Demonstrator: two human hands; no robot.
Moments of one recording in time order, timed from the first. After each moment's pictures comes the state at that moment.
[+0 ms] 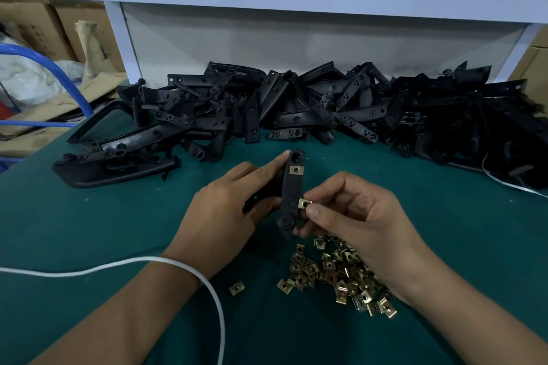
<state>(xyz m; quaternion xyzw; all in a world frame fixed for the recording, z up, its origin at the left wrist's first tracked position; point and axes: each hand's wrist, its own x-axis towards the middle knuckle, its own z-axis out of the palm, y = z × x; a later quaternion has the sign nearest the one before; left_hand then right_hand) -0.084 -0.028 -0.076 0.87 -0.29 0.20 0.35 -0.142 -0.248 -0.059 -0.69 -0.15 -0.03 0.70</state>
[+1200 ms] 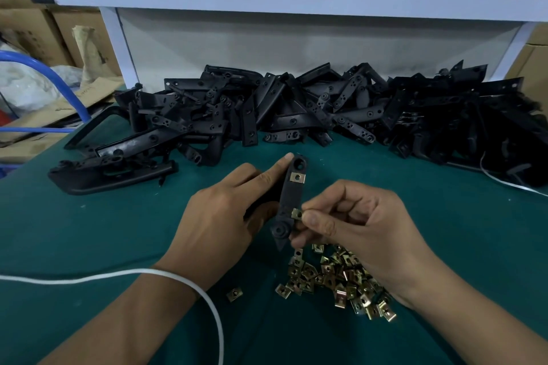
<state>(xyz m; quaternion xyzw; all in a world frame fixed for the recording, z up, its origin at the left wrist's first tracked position) -0.092 -0.030 -0.066 0.87 -0.31 0.24 0.29 -0.146 -0.246 -0.052 -0.68 -0.15 -0.02 0.72</state>
